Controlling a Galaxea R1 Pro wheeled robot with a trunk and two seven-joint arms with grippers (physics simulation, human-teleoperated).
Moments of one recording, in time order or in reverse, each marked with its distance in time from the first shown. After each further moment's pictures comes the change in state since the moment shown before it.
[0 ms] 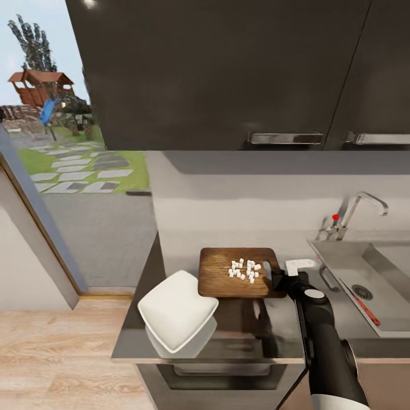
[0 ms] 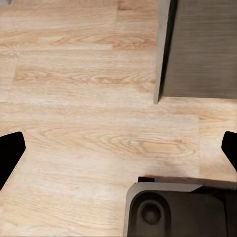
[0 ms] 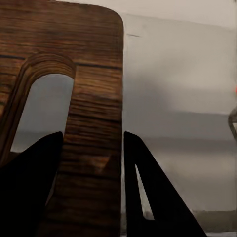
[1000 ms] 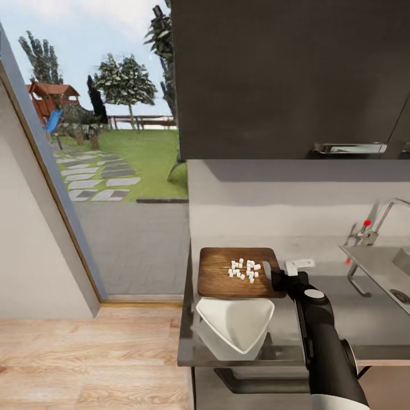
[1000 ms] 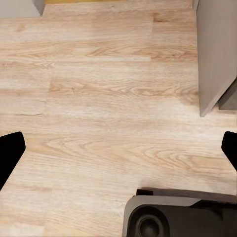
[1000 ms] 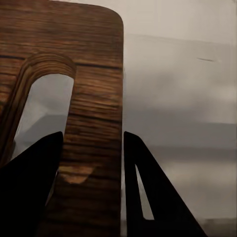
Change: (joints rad) left arm 0.000 0.000 -0.002 0.000 0.000 -0.001 -0.002; right arm 0.000 0.000 0.001 0.000 -0.004 0.000 -0.001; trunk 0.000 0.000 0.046
